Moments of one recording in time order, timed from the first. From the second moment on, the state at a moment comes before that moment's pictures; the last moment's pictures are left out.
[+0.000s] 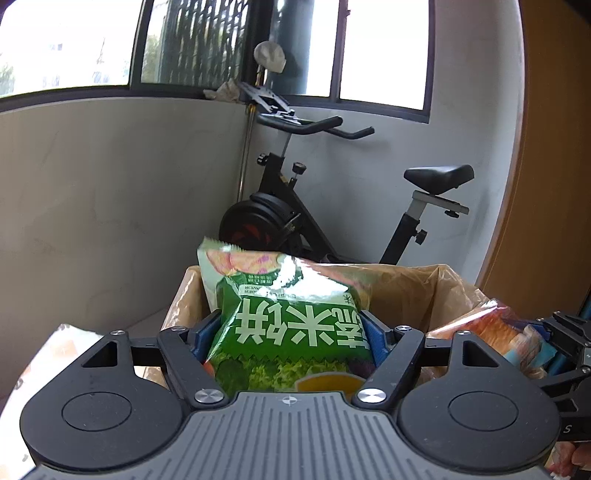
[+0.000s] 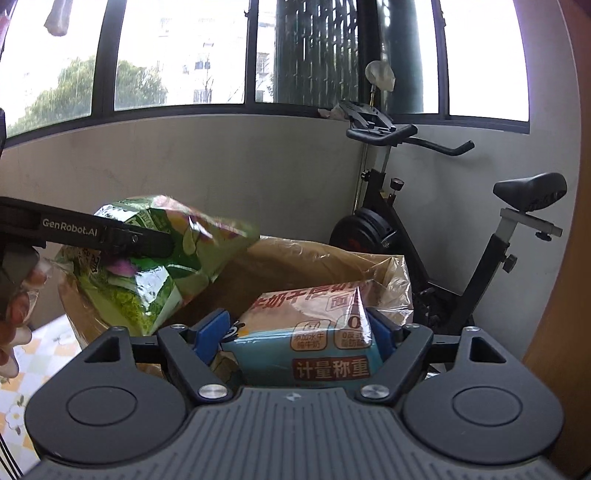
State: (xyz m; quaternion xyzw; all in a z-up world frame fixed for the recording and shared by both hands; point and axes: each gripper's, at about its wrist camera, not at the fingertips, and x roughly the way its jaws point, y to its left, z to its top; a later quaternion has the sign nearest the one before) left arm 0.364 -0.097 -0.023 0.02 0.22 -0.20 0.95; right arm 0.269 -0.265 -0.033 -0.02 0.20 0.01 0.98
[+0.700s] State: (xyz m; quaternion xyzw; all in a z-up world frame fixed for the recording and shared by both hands) left arm 0.326 -0.042 0.005 -0.02 0.21 -0.20 0.96; right arm 0.240 -0.252 -0.007 -0.02 0.18 0.02 0.98
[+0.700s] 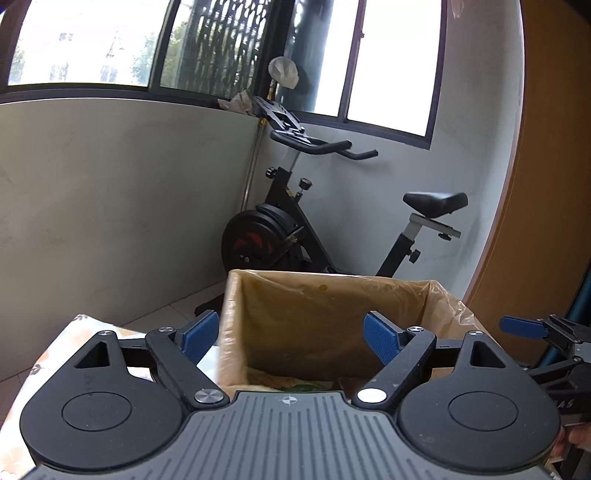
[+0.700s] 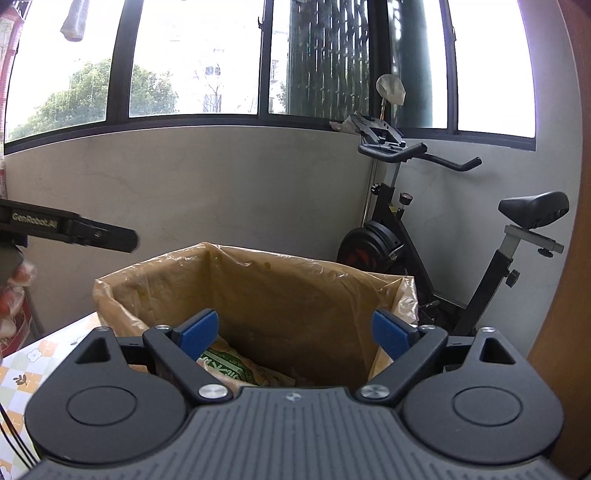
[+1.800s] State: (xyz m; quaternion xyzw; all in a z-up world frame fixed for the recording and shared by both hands) left arm 0.252 0.069 -0.098 -0.07 0.29 -0.09 0.95; right arm 0.156 -0.290 -0.141 0.08 0.33 -0.05 0.94
